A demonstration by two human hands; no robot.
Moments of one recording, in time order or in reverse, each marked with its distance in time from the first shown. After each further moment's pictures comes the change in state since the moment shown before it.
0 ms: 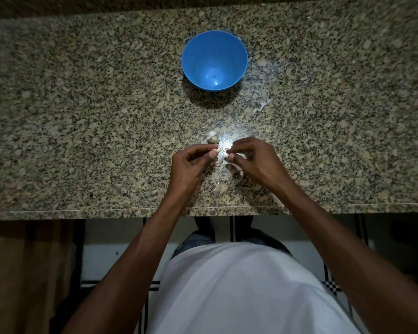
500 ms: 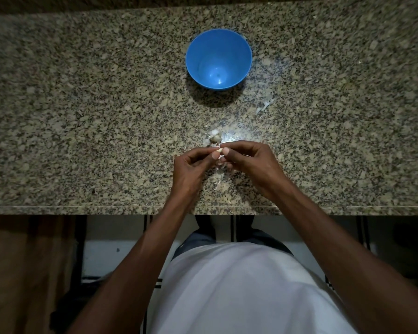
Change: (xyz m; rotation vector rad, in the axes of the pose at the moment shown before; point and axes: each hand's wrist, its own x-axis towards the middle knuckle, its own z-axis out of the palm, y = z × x) left_hand -0.008 -0.006 0.005 -0.100 0.042 -0.008; right_hand -0.010 -0.015 0.010 0.750 -0.070 0.118
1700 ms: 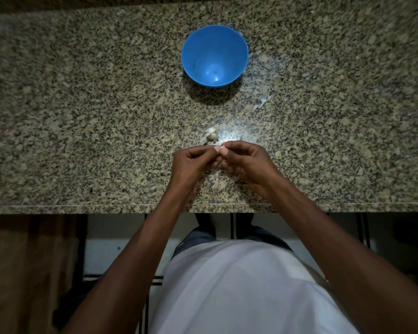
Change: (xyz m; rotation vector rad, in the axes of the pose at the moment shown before) left_hand 0.007 0.008 0.006 0.067 -0.004 -0.098; right_hand 0.006 0.010 0.000 0.341 0.006 0.205
